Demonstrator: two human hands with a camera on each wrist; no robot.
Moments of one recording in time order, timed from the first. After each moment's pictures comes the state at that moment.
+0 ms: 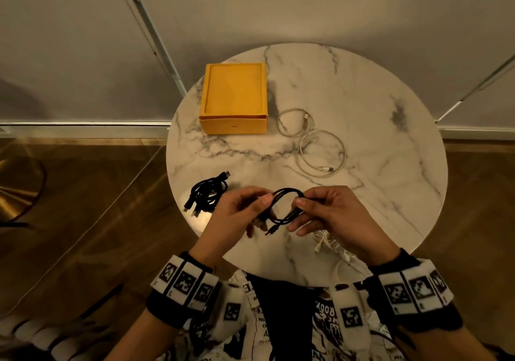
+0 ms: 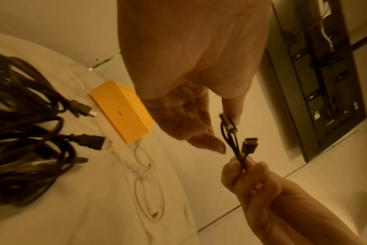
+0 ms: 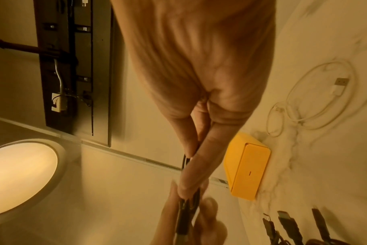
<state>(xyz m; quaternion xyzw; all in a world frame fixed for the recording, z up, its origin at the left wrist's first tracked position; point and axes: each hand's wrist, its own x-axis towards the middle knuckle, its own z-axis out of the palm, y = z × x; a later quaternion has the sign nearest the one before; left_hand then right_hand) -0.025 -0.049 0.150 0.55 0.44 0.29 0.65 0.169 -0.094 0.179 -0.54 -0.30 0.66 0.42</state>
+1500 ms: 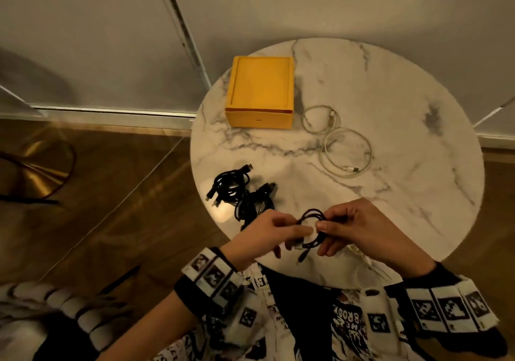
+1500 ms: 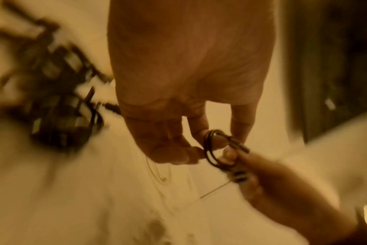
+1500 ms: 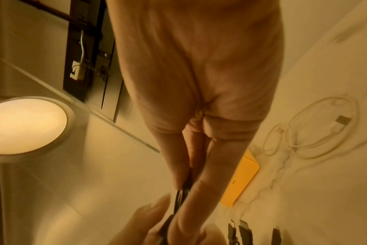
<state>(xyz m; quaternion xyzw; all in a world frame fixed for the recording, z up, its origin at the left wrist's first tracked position) -0.025 -0.069 0.137 0.54 0.46 0.10 0.70 0.175 -0.103 0.167 -0.57 -0.40 0.66 0.27</state>
